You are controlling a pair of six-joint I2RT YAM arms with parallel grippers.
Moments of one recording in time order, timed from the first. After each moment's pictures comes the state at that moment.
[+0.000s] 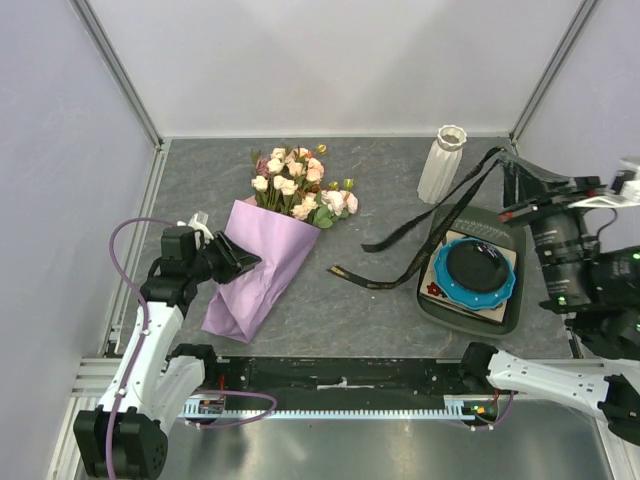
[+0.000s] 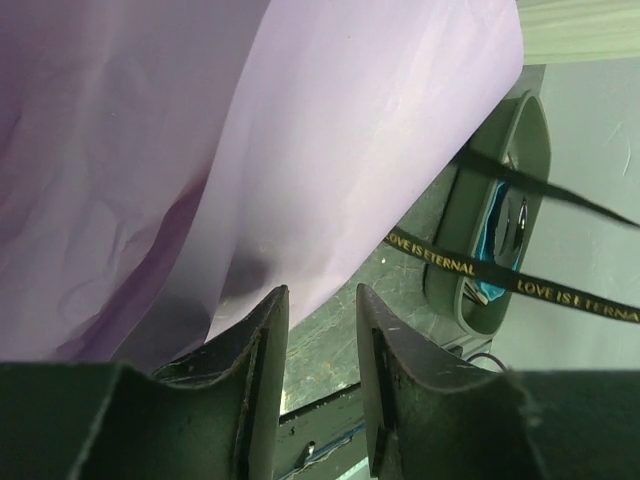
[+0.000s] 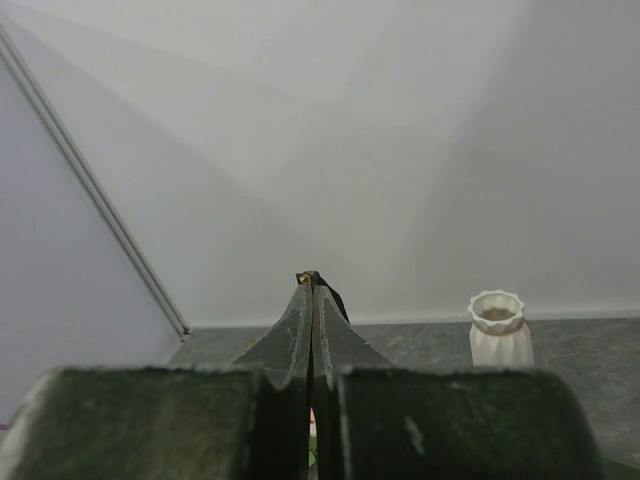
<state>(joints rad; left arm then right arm) -0.04 0.80 0.60 -0.47 0.47 -0.76 1.02 0.73 1.38 -0.16 0.80 -0.04</state>
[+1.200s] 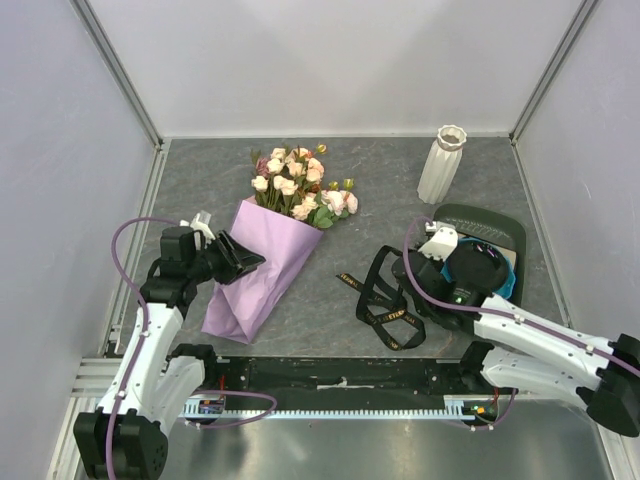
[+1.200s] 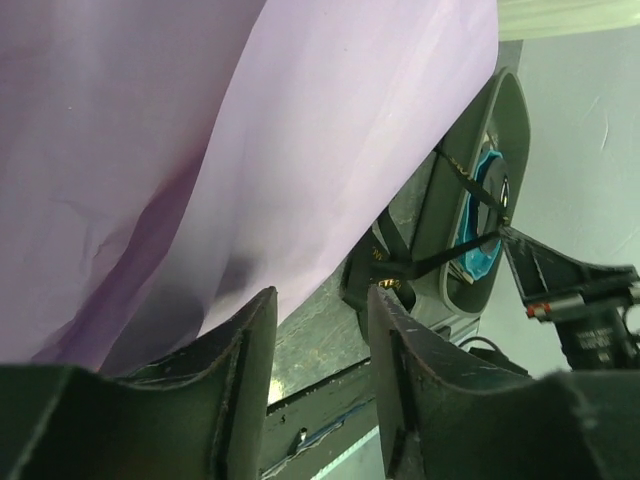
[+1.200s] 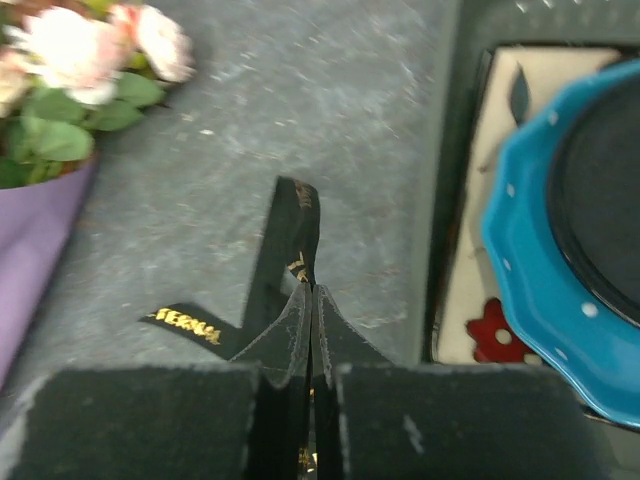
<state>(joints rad) -0.04 0.79 0.59 -0.46 0.53 -0.76 0.94 0.92 0.63 -0.38 0.81 0.82</state>
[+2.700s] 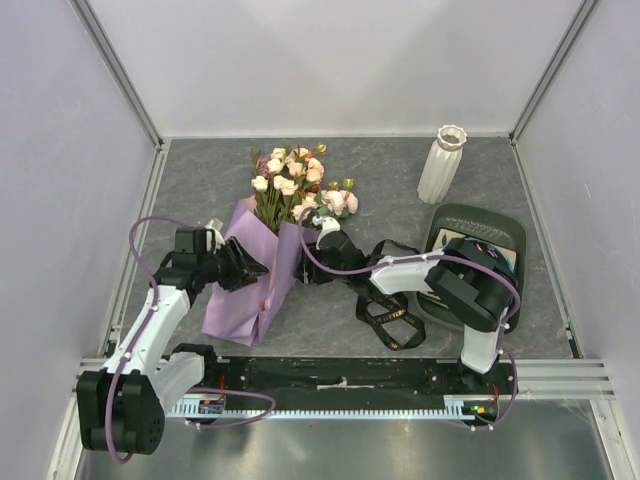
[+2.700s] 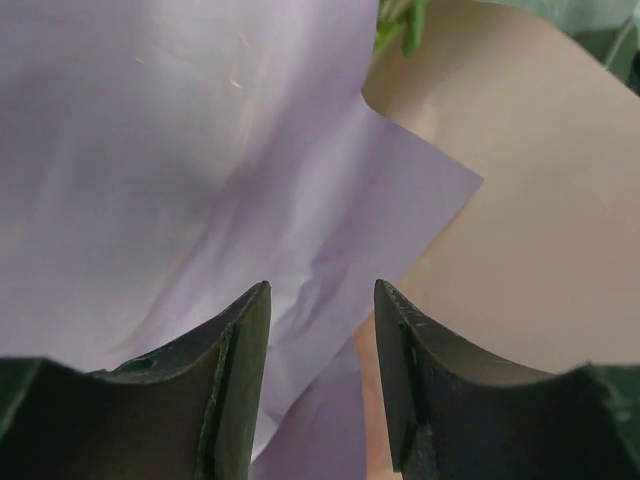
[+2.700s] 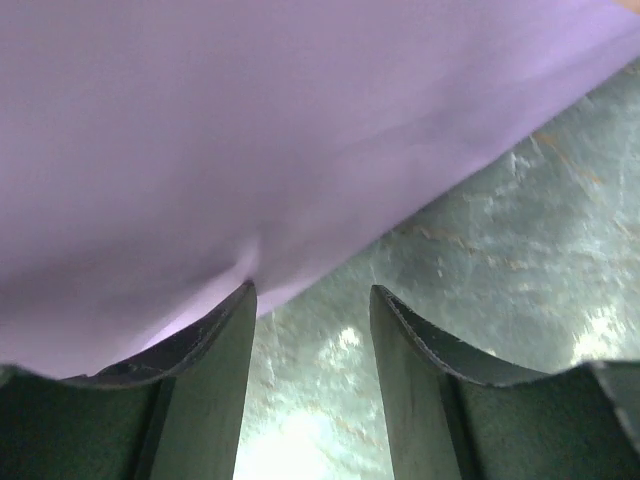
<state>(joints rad) -0.06 0.96 0.58 -0.50 0.53 -0.65 0.92 1.83 0.90 0.31 0.02 0.64</state>
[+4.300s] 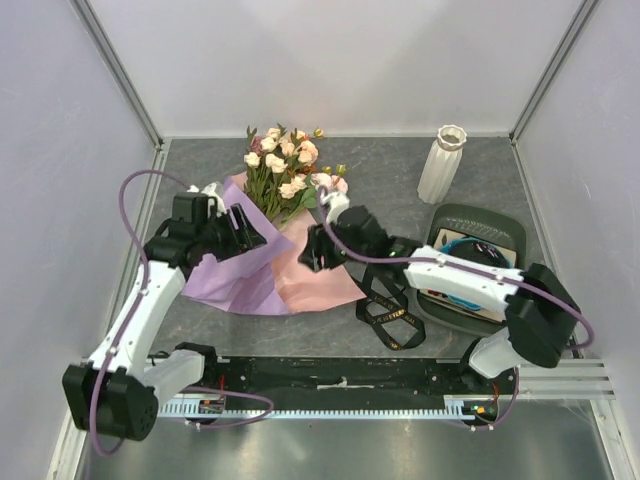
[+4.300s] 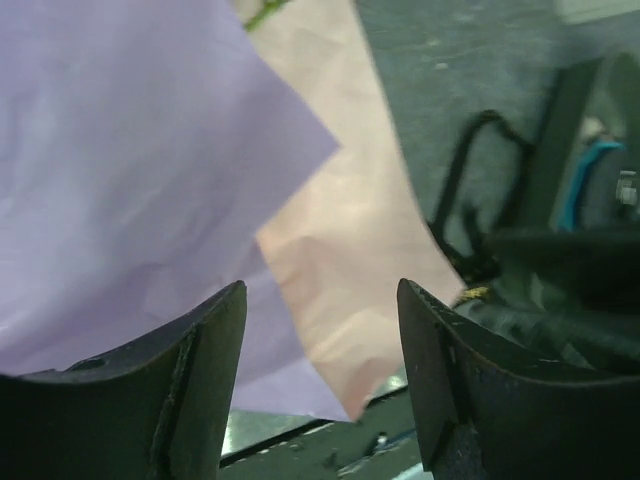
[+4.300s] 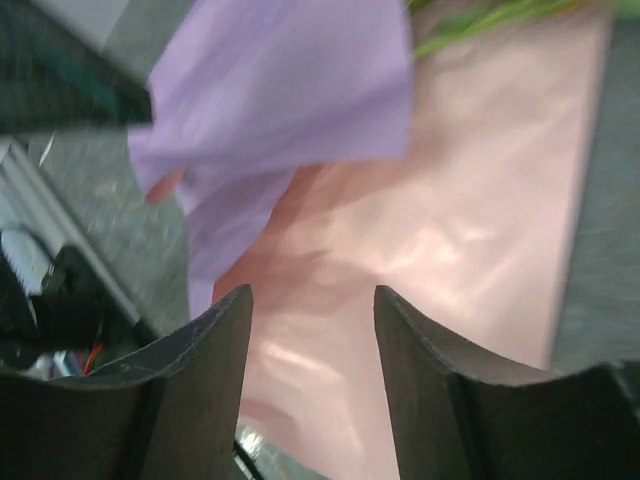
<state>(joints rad) -0.15 1.00 0.87 -0.61 0.36 -0.55 0.86 1.45 1.04 -0.05 -0.05 0.45</state>
